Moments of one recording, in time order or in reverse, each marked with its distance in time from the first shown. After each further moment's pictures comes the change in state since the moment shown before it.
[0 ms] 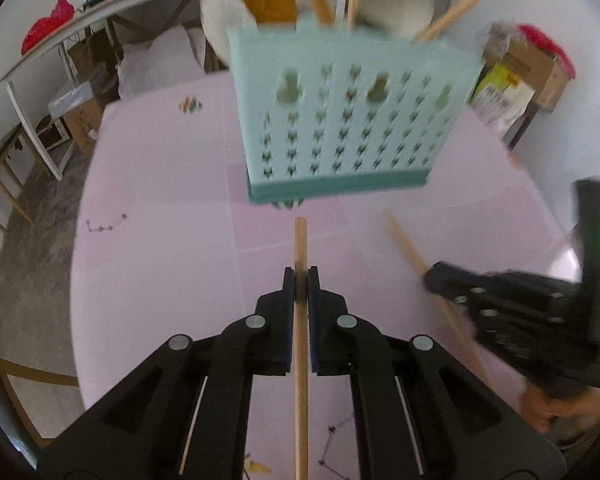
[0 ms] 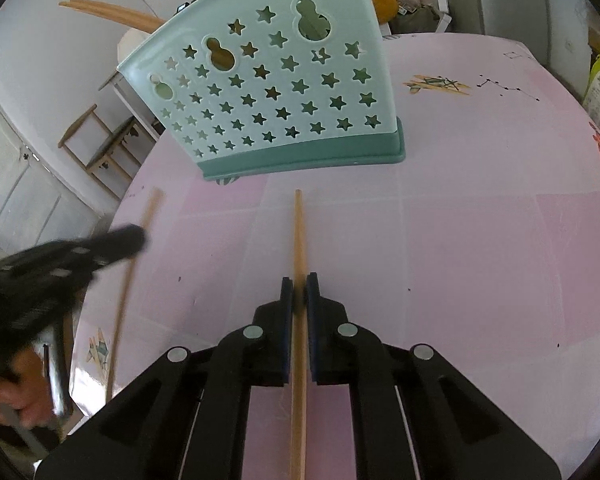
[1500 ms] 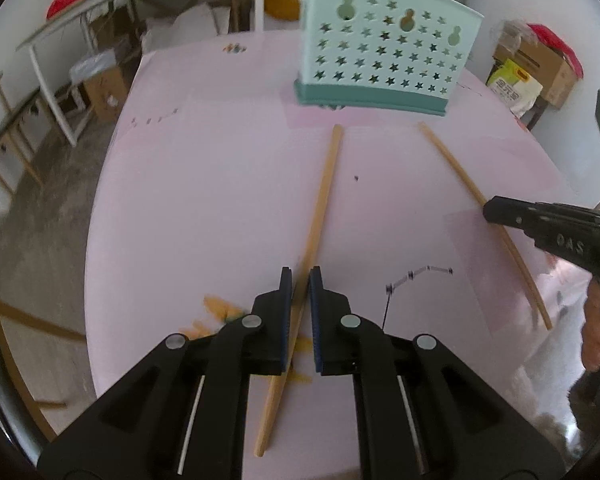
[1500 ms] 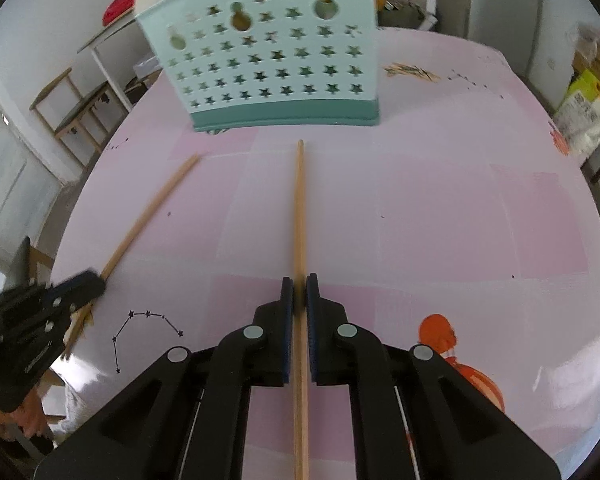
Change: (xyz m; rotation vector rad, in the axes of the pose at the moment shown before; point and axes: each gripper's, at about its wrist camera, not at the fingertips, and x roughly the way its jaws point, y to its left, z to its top) left arm -0.016 0.036 -0.096 -0.077 0.070 0.007; right arm -0.026 0.019 -0.030 -0.047 0.077 -0.167
